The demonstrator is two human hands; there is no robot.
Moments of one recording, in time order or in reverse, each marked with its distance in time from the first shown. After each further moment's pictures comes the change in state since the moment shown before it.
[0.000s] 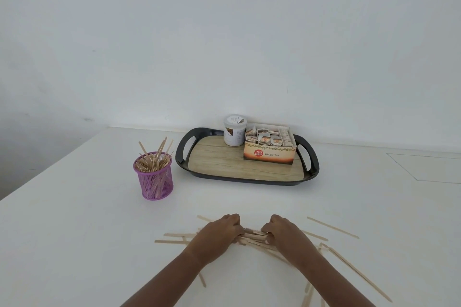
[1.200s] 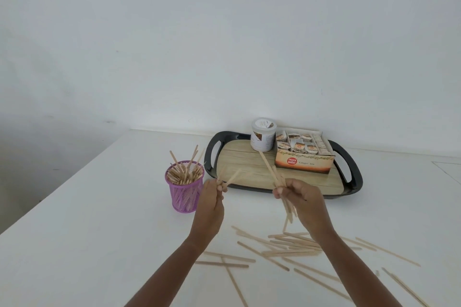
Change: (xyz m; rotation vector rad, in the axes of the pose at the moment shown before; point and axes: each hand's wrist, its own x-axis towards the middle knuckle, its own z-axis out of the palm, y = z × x) left_hand -0.012 -0.078 -0.058 -0.888 0.778 -0.461; right_hand 0.061 -0.072 -0.068 1.034 0.456 0.107
